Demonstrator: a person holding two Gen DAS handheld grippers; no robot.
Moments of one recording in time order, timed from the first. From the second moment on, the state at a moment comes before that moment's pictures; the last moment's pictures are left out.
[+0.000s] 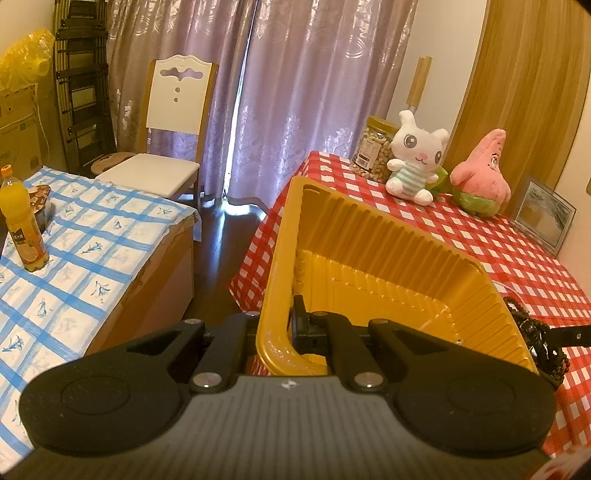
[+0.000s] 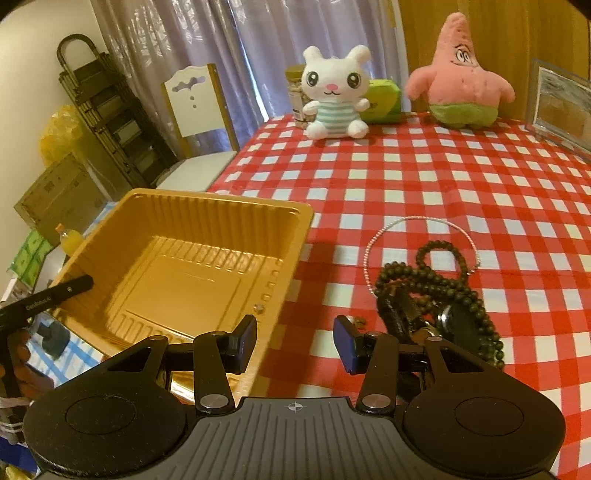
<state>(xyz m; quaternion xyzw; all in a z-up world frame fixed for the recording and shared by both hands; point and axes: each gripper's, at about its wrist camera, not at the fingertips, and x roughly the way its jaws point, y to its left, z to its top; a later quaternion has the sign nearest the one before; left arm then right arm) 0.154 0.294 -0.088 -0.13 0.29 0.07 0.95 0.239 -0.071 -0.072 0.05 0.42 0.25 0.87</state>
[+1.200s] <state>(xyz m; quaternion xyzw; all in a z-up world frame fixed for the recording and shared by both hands) 0.153 0.289 -0.089 -0.13 0.30 0.11 0.94 0.293 -0.057 -0.137 -0.10 0.44 0.28 0.85</state>
